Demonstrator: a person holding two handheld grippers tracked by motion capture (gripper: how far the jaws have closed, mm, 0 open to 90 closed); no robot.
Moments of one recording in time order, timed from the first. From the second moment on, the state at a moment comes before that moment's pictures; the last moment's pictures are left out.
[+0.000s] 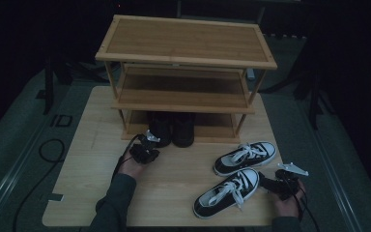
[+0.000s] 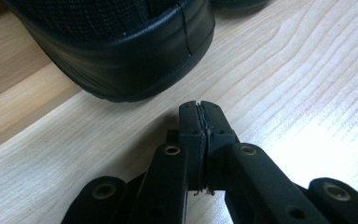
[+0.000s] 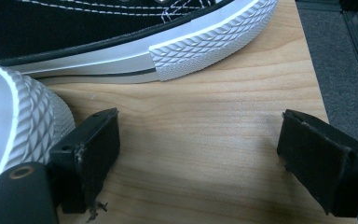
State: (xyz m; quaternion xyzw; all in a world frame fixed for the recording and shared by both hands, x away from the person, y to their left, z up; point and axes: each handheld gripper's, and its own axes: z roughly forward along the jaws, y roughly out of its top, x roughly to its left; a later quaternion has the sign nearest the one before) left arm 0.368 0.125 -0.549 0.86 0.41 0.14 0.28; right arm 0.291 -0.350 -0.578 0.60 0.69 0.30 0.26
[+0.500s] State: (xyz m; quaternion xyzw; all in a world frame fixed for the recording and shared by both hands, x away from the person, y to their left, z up) left arm 0.360 0.135 -0.554 0.85 0.41 0.14 0.28; right arm 0.294 -0.348 -0.570 0.60 0.71 0.29 0.24
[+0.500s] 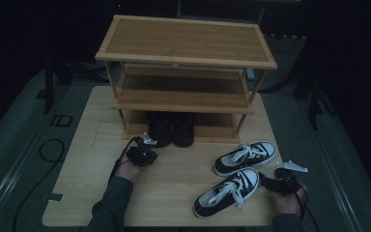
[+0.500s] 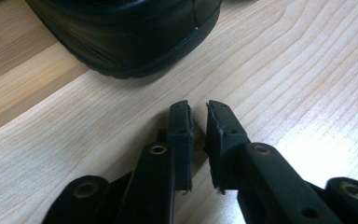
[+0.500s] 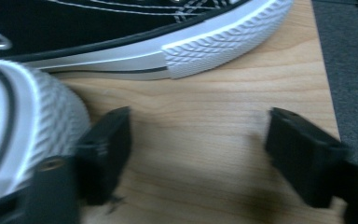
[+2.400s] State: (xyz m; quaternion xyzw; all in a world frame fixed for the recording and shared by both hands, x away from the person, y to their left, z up) left arm 0.356 0.144 -0.558 0.84 0.42 0.15 0.30; right arm 0.328 -0.283 -0.493 0.55 0.74 0.32 0.21
